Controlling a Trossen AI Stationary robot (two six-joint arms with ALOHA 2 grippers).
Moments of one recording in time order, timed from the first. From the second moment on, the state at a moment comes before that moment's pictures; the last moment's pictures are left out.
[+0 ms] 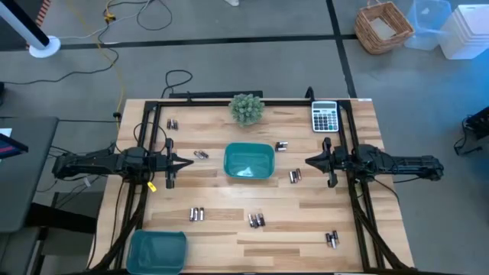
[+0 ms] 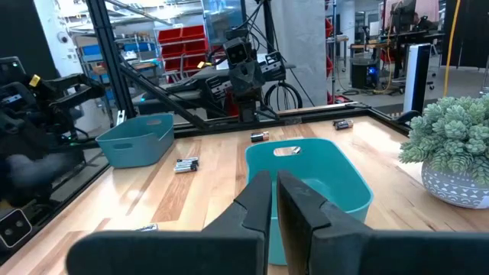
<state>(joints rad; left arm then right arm) -0.01 0.09 0.02 0.02 -0.14 0.27 -0.02 0.01 0.00 0.02 0.01 0.12</state>
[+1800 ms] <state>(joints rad) -0.01 0.09 0.02 0.26 -0.15 -0.15 -0.40 0.27 0.12 0.41 0.06 0.21</state>
